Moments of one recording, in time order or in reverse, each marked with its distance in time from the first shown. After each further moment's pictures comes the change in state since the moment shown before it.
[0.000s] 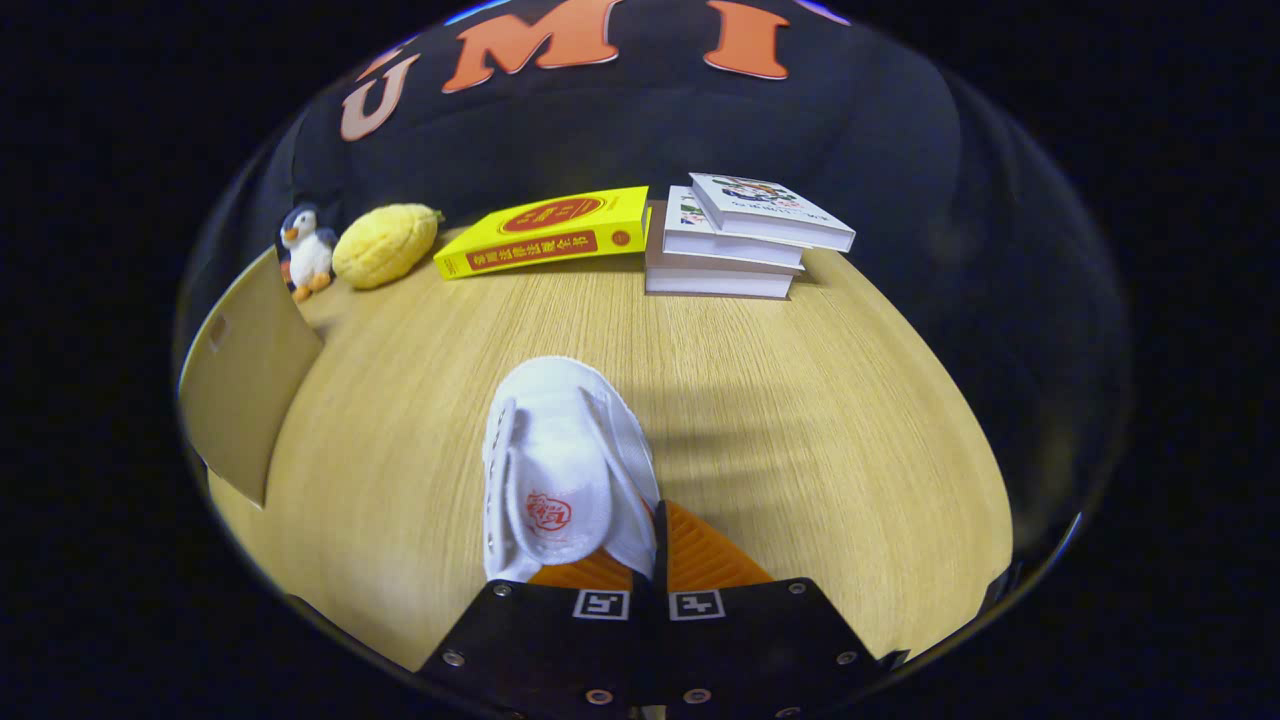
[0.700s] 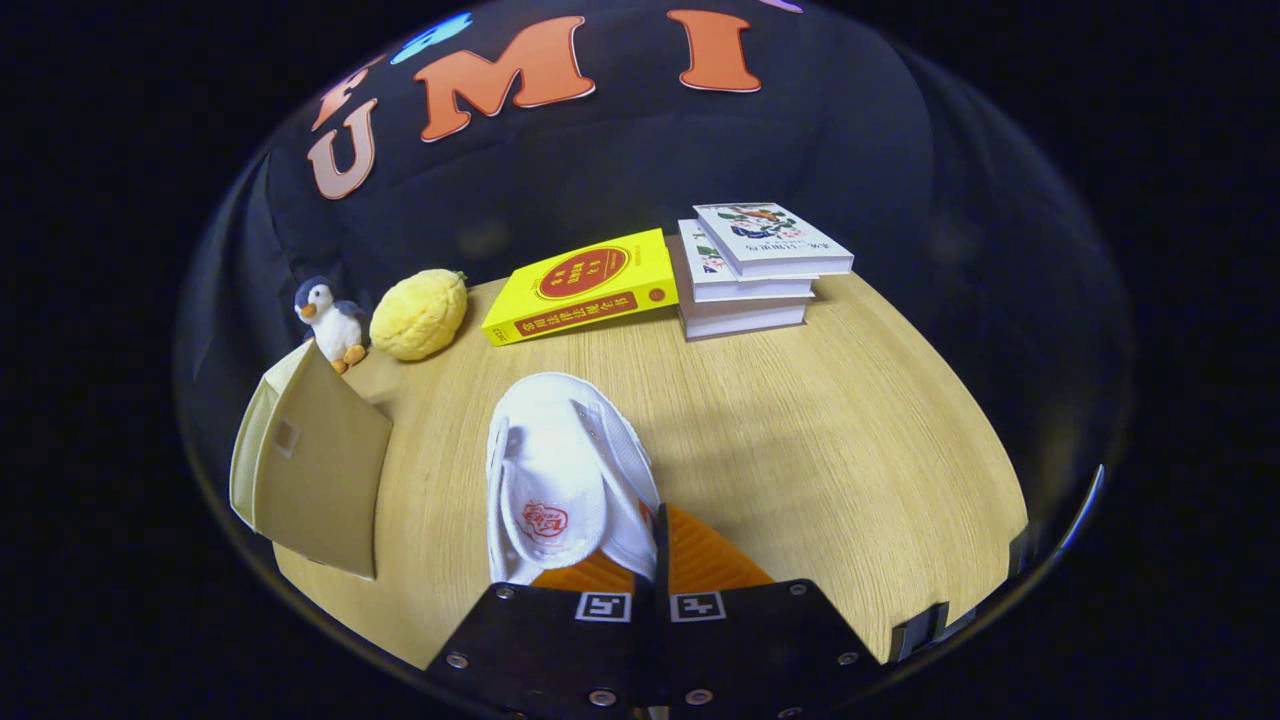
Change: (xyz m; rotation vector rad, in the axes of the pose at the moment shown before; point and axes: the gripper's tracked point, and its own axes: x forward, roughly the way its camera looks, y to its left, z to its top) arm -0.066 0.068 0.052 0.111 -0.018 0.021
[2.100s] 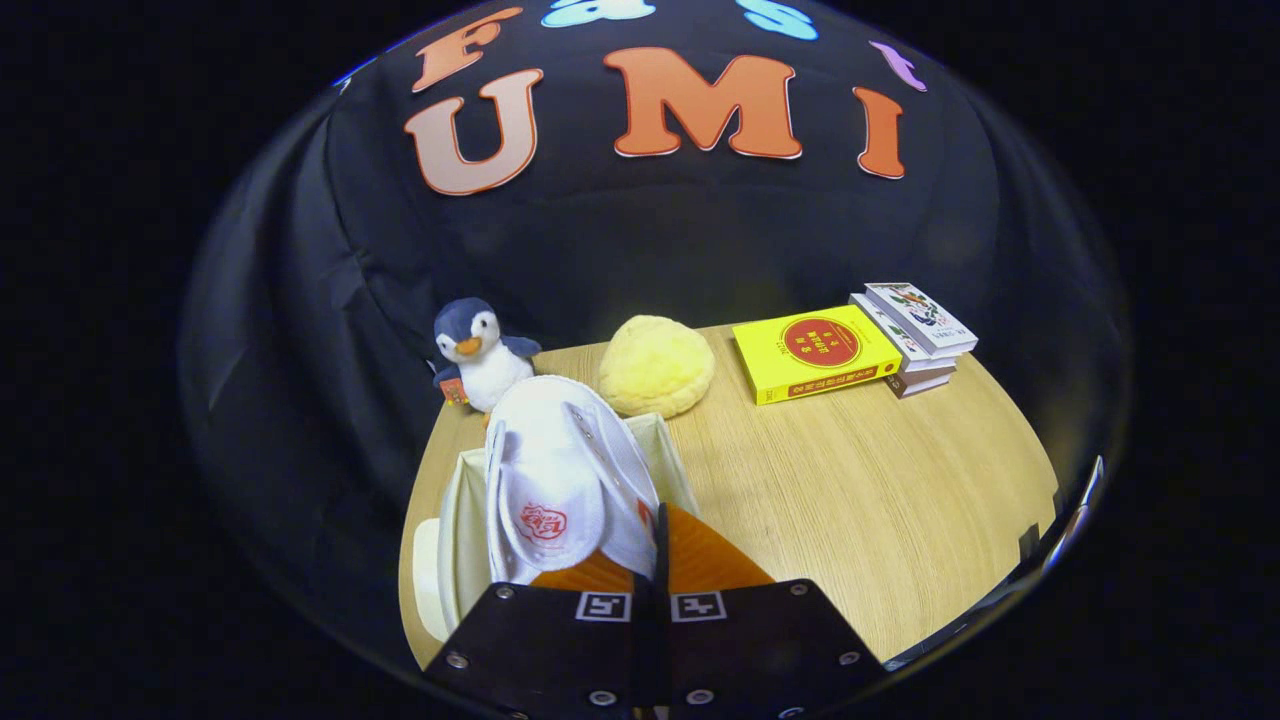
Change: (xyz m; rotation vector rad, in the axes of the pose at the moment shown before) arm -0.049 0.371 0.047 -0.036 -0.075 -0.008
